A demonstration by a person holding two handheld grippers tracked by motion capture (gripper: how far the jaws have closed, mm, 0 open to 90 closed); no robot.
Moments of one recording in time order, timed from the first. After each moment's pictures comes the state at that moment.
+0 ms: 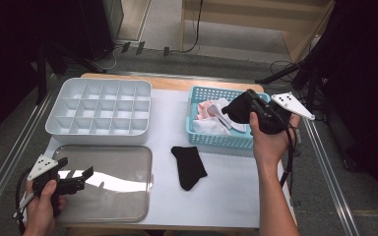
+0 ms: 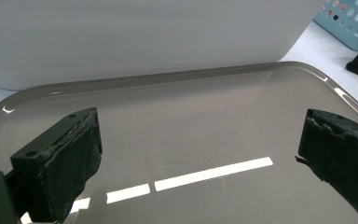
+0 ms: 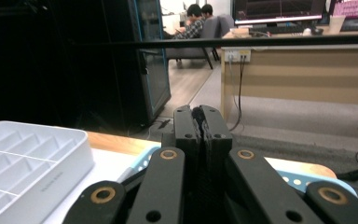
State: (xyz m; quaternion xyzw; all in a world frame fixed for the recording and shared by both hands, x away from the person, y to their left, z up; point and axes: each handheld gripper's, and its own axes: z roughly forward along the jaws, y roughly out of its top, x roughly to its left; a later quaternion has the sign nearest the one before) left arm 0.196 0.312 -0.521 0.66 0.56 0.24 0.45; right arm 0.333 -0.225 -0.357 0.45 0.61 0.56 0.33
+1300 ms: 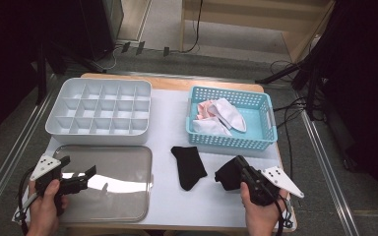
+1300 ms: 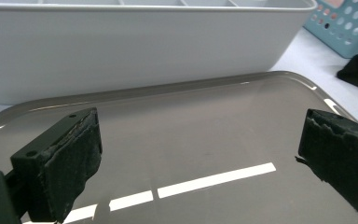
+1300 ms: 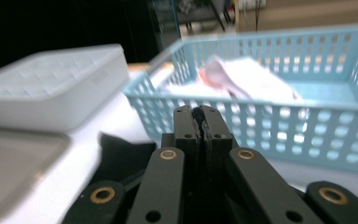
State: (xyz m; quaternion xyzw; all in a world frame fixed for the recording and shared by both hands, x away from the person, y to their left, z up) left arm 0.196 0.296 -0.512 0.66 0.55 0.24 0.45; right arm 0.214 -0.227 -0.472 0.49 0.63 0.54 0.26
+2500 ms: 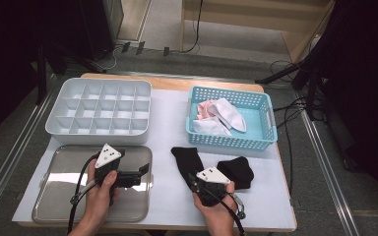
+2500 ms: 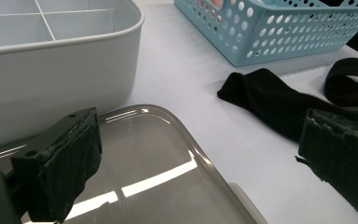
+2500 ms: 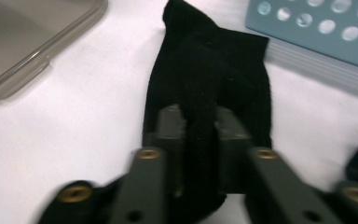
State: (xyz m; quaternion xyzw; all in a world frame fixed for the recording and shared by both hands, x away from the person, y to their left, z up) left arm 0.230 0.177 -0.497 0.71 0.49 0.18 0.48; right arm 0.223 -0.122 -0.528 0.44 0.78 0.40 0.20
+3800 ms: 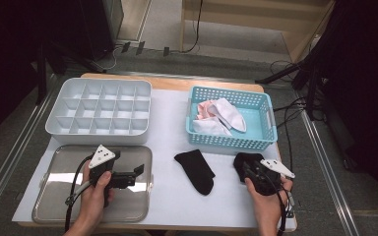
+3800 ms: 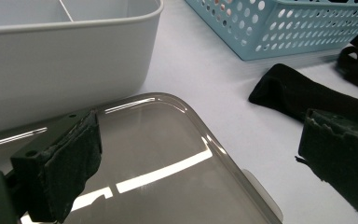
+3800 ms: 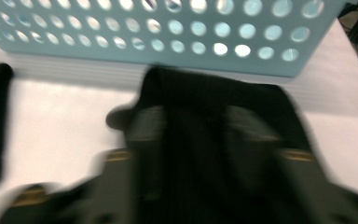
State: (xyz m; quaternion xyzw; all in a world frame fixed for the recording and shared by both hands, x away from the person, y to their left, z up) left arm 0.229 0.188 -0.504 0.71 0.50 0.17 0.48; right arm 0.254 -0.261 -0.521 0.58 0.67 0.38 0.27
